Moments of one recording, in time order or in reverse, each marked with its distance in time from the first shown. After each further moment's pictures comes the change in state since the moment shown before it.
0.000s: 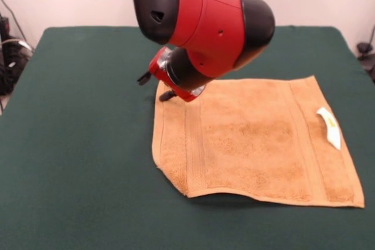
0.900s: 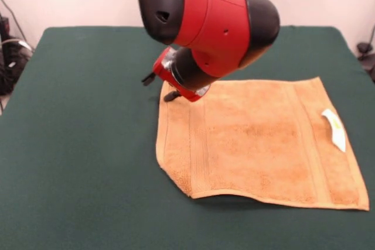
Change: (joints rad) arm 0.001 -0.008 0.016 0.007 0.005 0.000 0.000
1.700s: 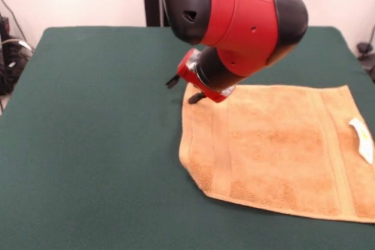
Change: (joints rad) arm 0.036 -0.010 0.019 0.001 0.053 0.006 0.000
